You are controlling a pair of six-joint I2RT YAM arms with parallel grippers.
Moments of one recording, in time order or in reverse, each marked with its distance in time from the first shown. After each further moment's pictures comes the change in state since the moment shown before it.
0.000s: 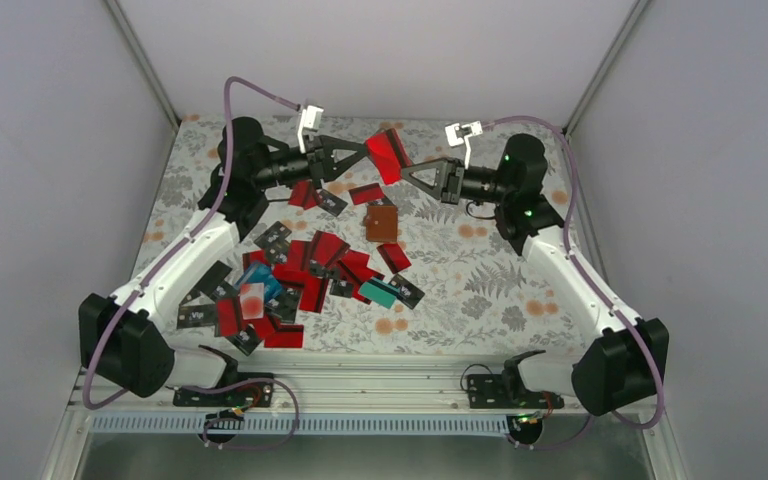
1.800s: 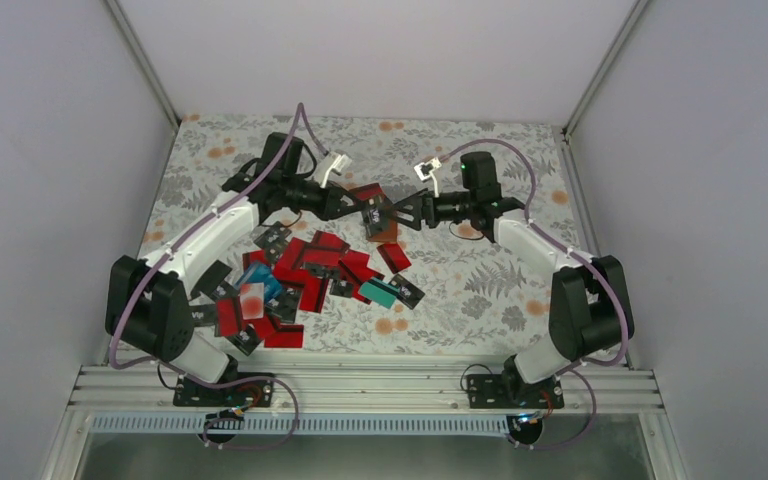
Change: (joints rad) left arm 0.001 0.176 0.058 -0.711 -0.103 0.496; right arm 0.012 0.285 -0.028 -0.326 0.084 -0.541
